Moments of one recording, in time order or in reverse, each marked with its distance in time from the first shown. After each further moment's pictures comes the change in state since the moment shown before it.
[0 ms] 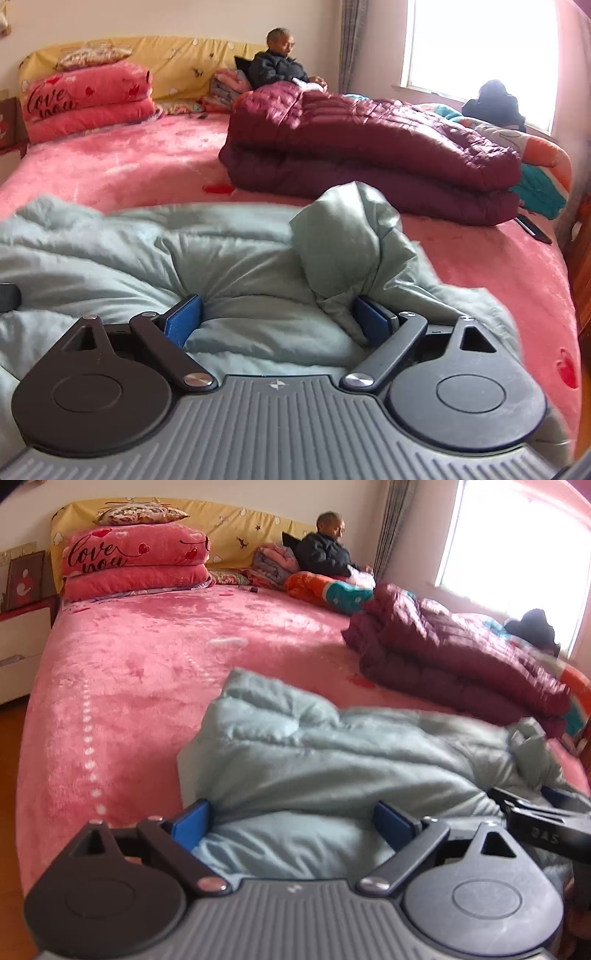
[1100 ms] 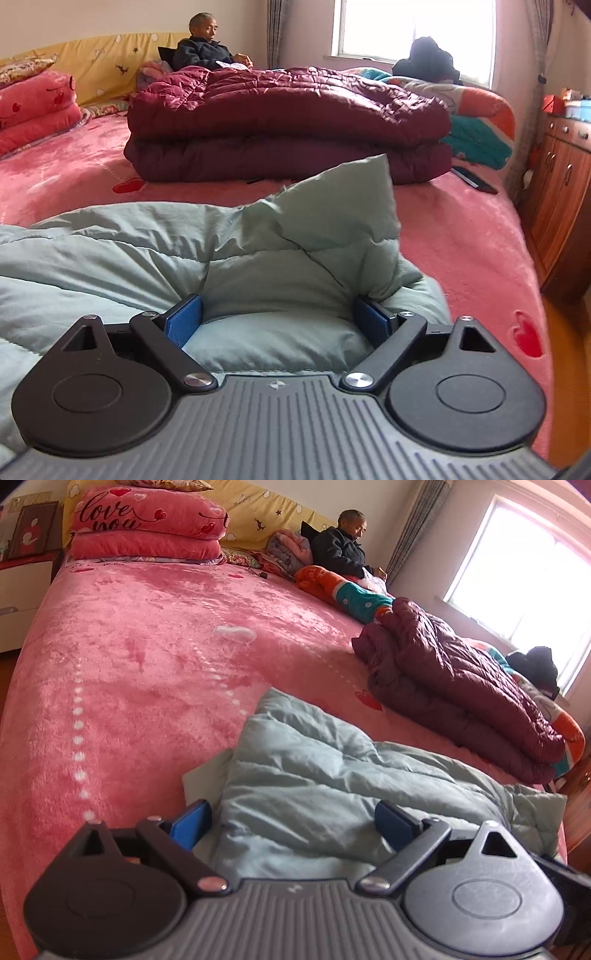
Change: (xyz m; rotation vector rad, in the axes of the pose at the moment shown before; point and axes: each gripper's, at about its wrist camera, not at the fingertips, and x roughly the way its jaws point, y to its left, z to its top) left arm 0.022 0.030 0.029 -0.126 0.062 -0.061; right arm 0.042 -0.029 0.021 0.139 0.084 -0.172
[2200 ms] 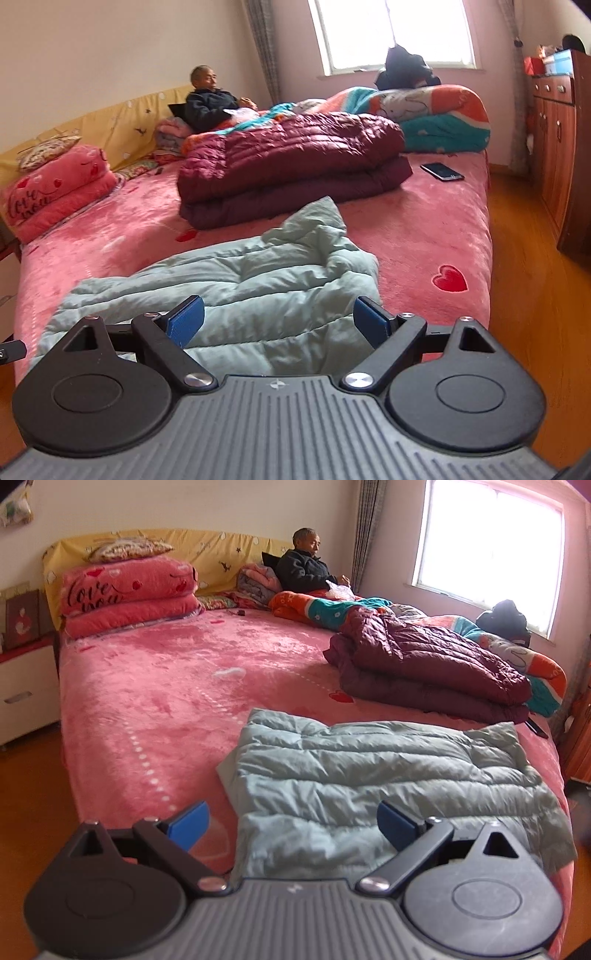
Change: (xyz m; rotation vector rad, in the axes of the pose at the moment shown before) left arm -0.138 -0.040 -0.041 0.253 -0.074 0.080; right arm -0.144 -0.040 -0.034 0.198 -0.084 0.166
